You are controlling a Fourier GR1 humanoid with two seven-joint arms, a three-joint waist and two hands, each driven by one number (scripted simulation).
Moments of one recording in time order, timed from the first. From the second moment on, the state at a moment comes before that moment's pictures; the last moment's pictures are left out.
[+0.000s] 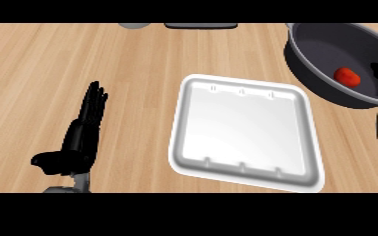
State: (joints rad) left arm 0.00 0.15 -0.15 -1.58 0.12 0.24 -0.14; right arm -0.63 -0.40 -0.67 -0.71 0.55 -1.09 0.20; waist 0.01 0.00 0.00
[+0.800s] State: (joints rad) left arm -0.01 0.12 -0.12 -1.59 0.08 0.23 -0.12; right arm -0.29 -0.35 -0.65 -1.08 0.33 -1.06 0.09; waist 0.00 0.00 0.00
